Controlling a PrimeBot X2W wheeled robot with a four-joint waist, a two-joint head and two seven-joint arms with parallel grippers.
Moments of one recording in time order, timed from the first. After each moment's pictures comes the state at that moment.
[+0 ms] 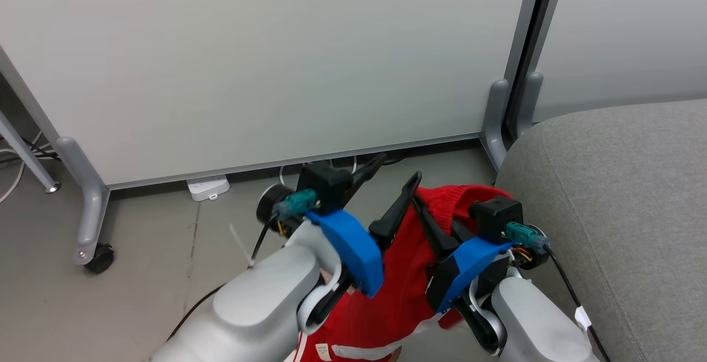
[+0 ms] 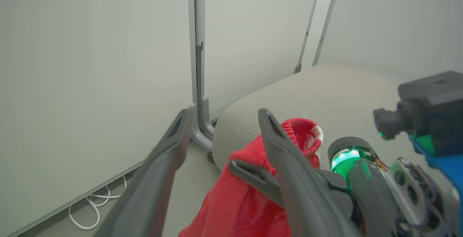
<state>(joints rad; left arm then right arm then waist) -0.88 0.11 -1.18 0.63 -0.98 0.03 -0.26 -0.48 -0.05 0.44 0.65 0.33 0.13 -0.17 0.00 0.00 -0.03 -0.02</state>
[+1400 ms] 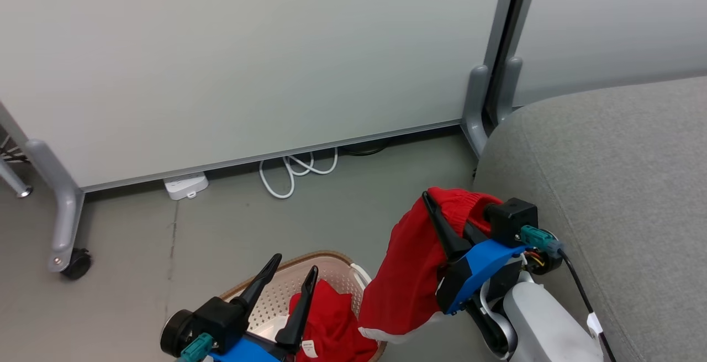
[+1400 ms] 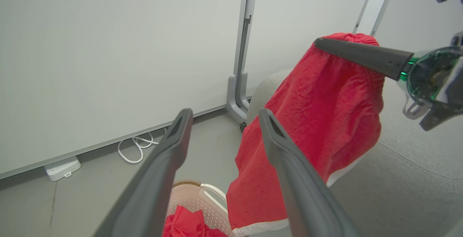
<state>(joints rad) -0.17 0.17 -0.48 0.32 -0.36 -0.10 -0.26 -0.43 -0.05 0.36 0.57 0.28 0.13 -0.13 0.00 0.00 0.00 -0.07</state>
